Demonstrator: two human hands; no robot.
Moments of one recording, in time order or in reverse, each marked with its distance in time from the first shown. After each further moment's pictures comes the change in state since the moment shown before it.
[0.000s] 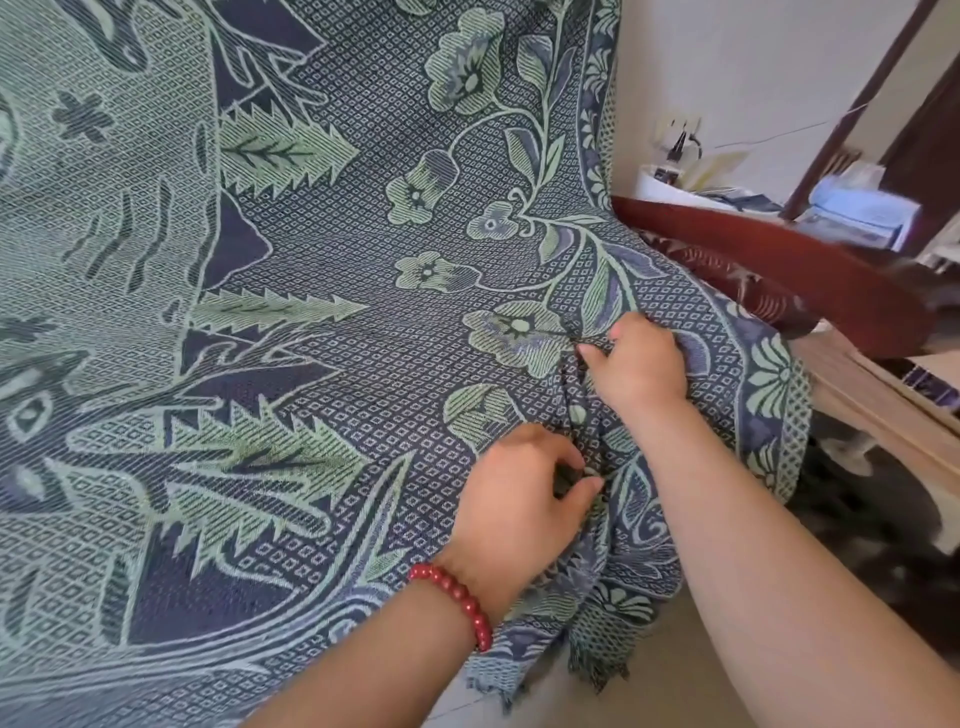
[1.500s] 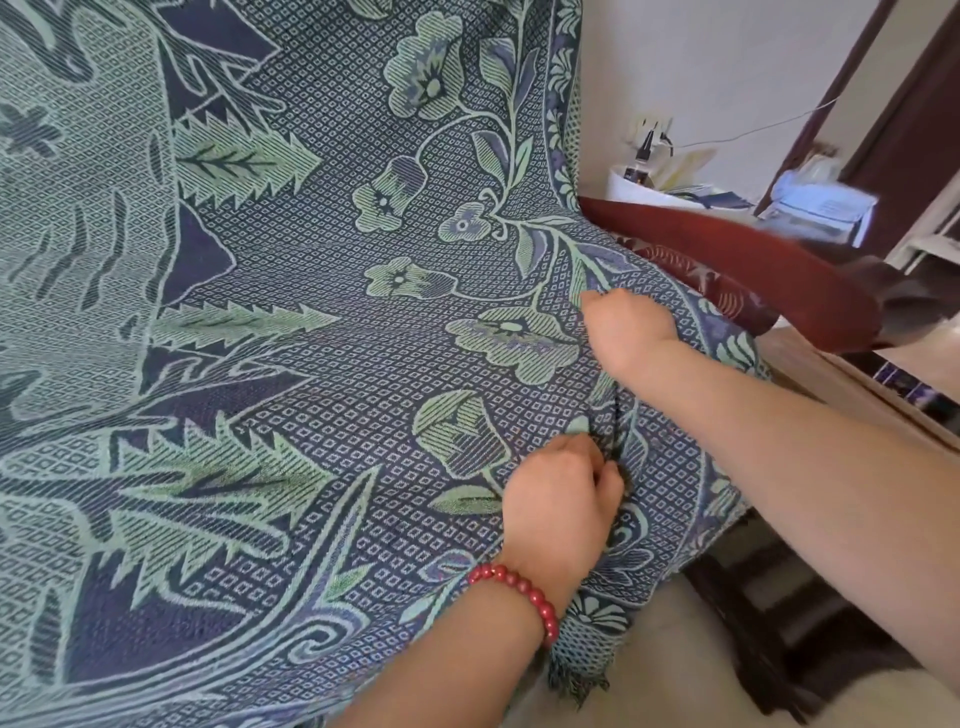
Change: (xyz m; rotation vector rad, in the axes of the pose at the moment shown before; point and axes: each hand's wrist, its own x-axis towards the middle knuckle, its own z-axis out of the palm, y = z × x) left_hand 0.023 0.038 0.057 0.064 -0.035 -0.055; right_hand 0.042 0.015 -0.028 -0.590 -0.113 -0.383
